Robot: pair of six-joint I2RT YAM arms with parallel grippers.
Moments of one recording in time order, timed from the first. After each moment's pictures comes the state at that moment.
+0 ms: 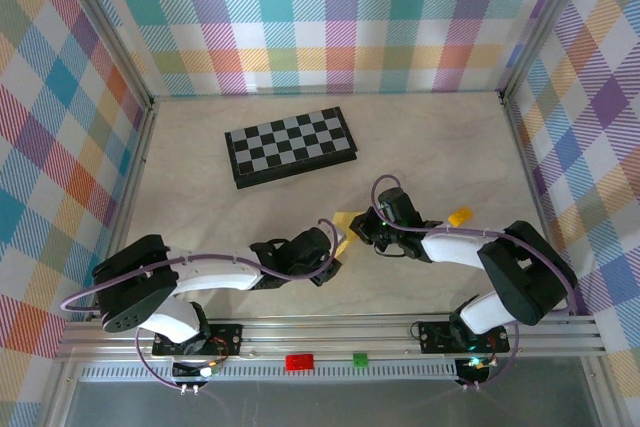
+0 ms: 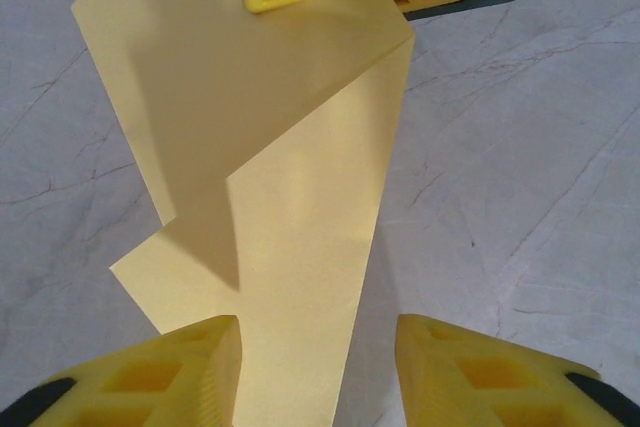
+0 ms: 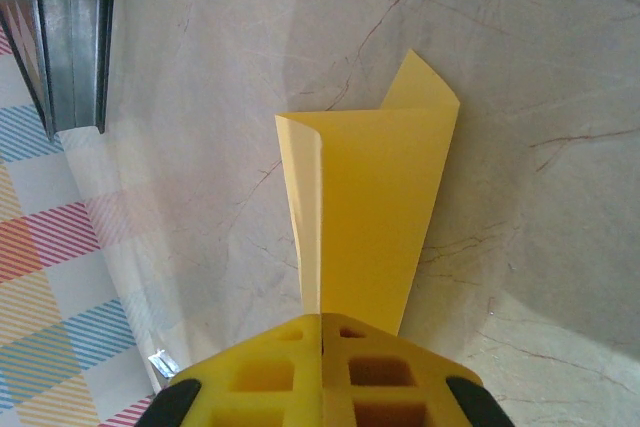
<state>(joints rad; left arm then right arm) -1.09 1.47 0.65 -0.05 -0.16 -0.29 0.63 1.47 0.52 0.21 -0.30 1.22</state>
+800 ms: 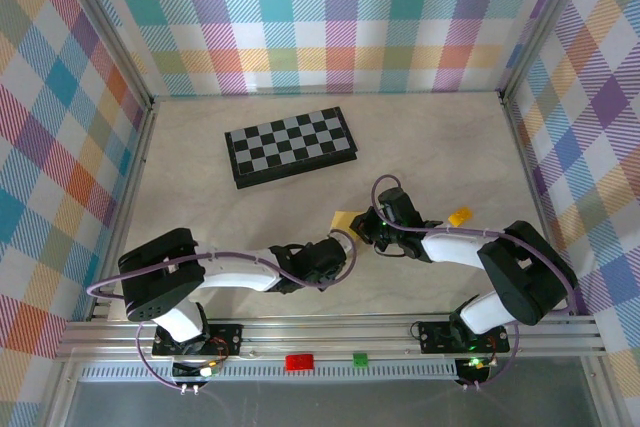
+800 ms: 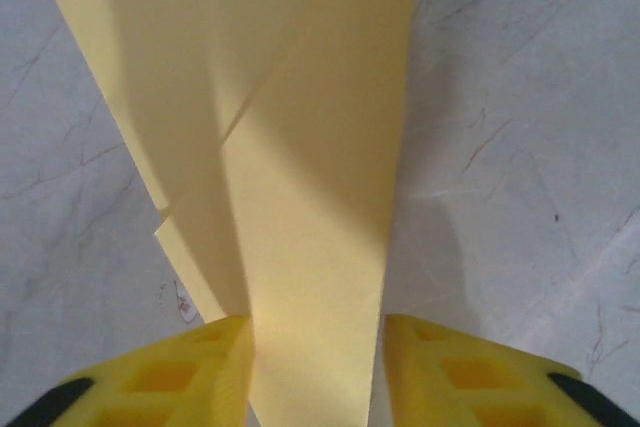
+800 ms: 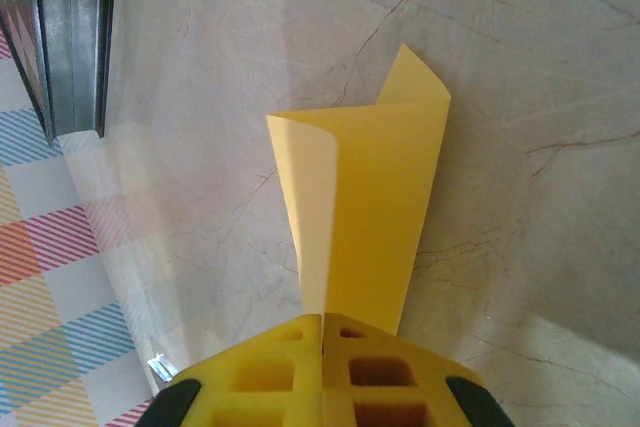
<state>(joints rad) -1.17 1.60 0.72 -0.11 -0.32 -0.22 0.63 1.47 0.52 0.21 -0.29 1.22</state>
